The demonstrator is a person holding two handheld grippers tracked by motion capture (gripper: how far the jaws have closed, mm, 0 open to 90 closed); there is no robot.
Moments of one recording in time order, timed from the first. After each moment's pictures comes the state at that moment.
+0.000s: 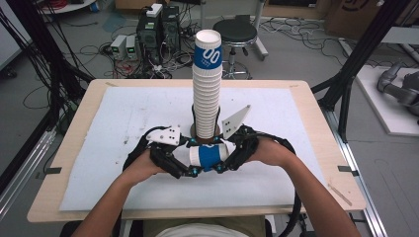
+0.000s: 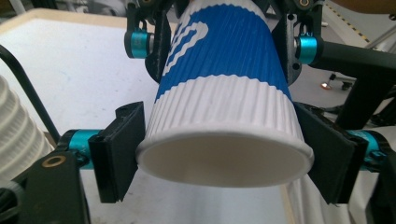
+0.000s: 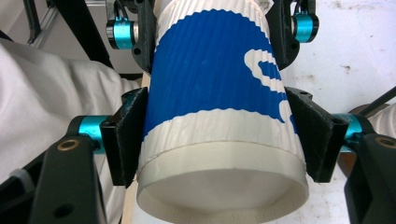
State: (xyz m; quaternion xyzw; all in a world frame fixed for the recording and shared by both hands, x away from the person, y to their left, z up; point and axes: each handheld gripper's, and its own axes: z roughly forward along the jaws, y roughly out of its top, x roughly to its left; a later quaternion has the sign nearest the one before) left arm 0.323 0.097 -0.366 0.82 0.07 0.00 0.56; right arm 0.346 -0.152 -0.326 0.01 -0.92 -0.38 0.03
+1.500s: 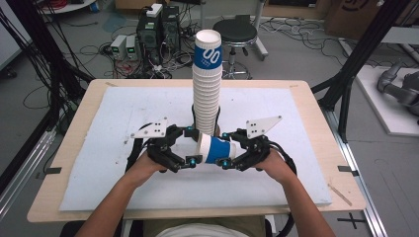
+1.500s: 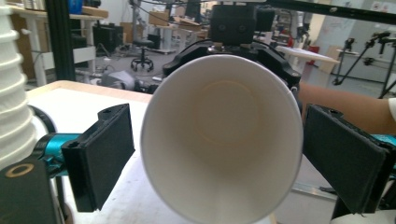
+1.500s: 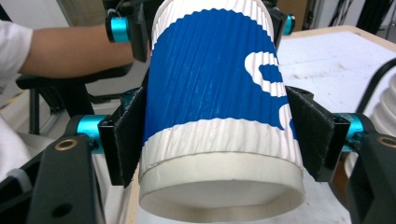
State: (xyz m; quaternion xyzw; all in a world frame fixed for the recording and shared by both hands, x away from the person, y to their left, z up) left arm 0.327 0.104 -0.369 0.72 0.09 -0.01 0.69; right arm 0.338 -0.190 -0.359 -0.06 -0.81 -0.58 0.03
